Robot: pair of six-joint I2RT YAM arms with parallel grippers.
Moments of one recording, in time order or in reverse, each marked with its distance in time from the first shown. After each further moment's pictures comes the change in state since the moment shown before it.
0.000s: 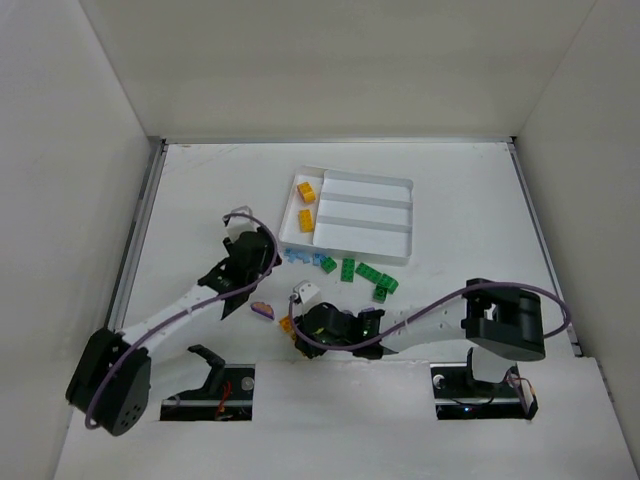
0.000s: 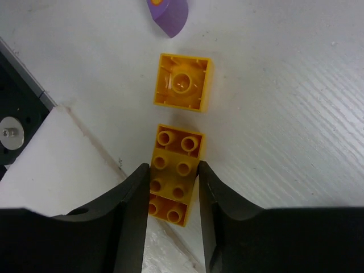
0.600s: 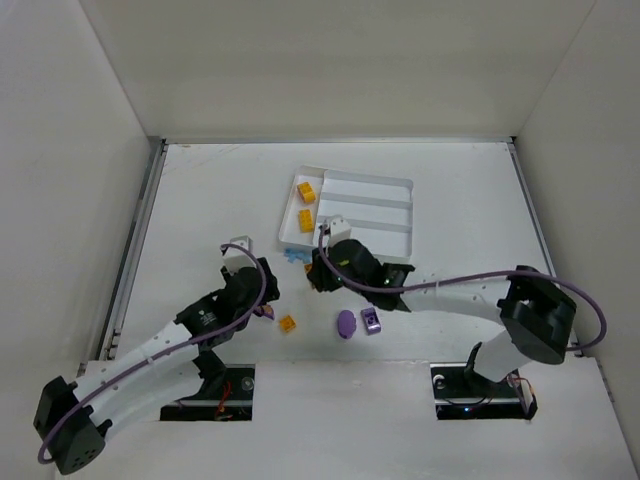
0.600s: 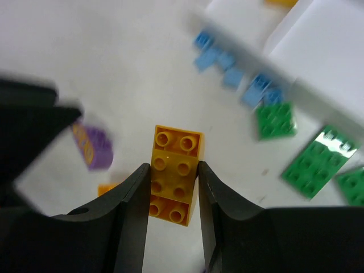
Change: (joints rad) left arm -0.233 -0.420 -0.097 -0.388 -0.109 -0.117; right arm -0.301 -0.156 0.074 -0.050 0.012 -0.061
